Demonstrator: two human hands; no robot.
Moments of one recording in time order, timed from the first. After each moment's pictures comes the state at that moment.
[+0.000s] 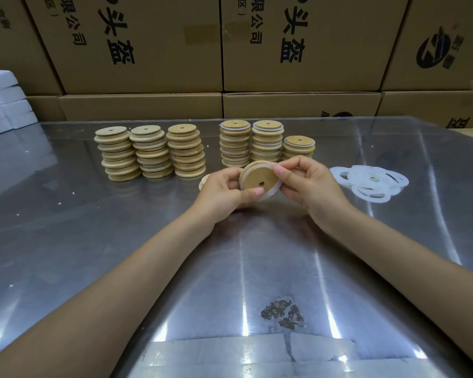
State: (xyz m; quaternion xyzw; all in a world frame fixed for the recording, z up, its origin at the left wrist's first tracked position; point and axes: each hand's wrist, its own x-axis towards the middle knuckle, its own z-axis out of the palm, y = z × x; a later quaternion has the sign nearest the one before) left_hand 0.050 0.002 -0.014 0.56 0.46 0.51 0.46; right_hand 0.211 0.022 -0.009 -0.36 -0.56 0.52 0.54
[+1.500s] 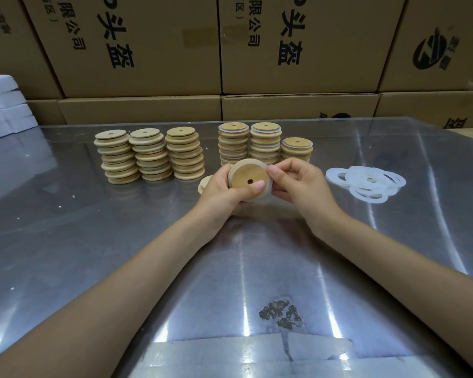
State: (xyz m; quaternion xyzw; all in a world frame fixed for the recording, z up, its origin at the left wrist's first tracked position) left_hand 0.054 0.003 -0.018 0.52 0.42 0.55 0.50; right_hand 0.202 0.017 -0.010 -0.38 -0.60 0.45 0.54
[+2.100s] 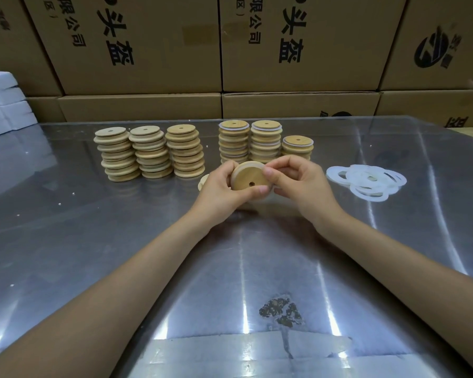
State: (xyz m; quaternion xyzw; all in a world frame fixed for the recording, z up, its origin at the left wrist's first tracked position) left_hand 0.047 0.009 -0.019 0.62 0.47 0.52 0.35; right_hand 0.205 0.019 -0.012 -0.38 -0.65 0.39 0.53
